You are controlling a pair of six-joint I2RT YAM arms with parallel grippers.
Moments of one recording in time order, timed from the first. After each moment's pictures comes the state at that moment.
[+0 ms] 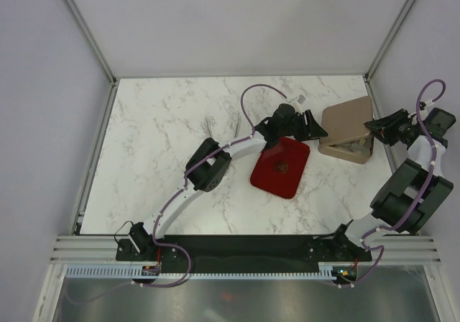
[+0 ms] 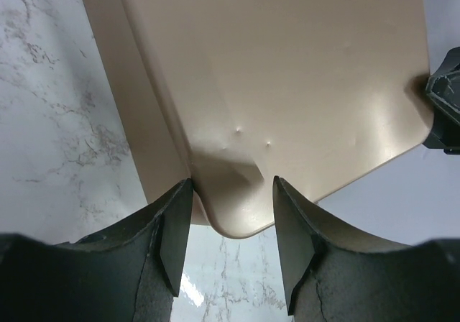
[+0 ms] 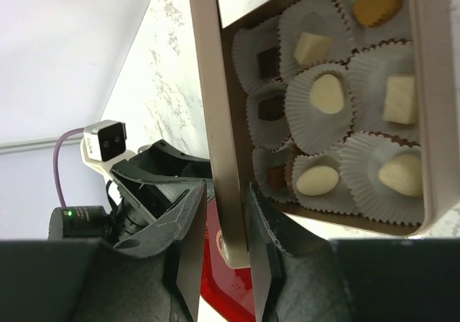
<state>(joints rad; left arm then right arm) -0.86 2.71 2.23 0.23 0.39 -1.00 -0.70 1.57 1.12 -0.36 -0.82 0.47</state>
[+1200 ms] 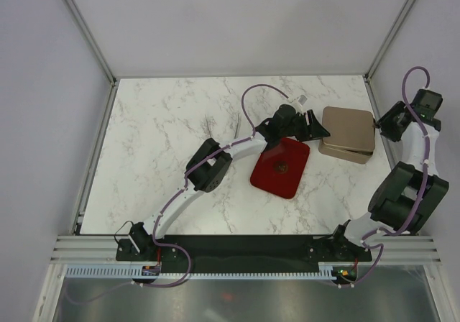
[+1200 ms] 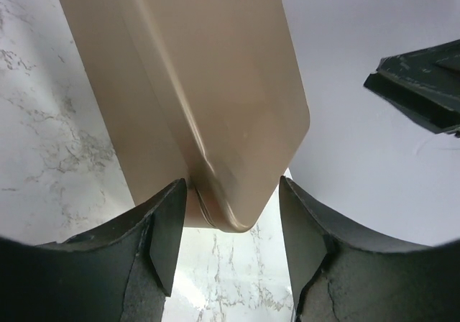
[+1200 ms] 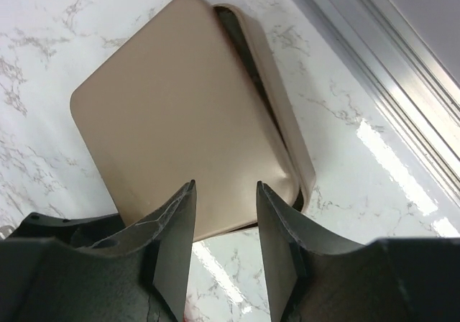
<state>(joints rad) -0.87 2.71 2.22 0.27 0.39 -1.00 -0.58 1.55 1.26 -0.57 -0.21 0.37</state>
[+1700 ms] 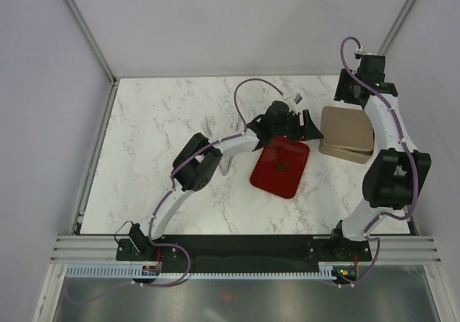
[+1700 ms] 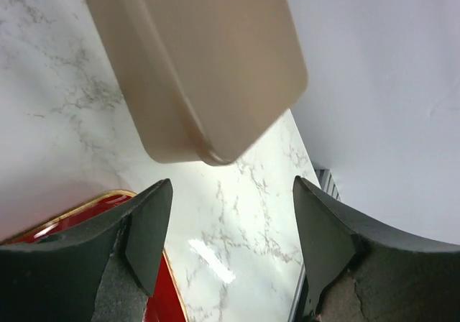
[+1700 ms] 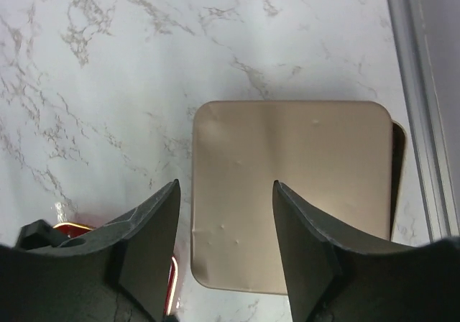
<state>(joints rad) -0.85 2.52 1.98 0.23 0.42 -0.89 -0.16 1.70 1.56 -0.58 0.01 0.13</state>
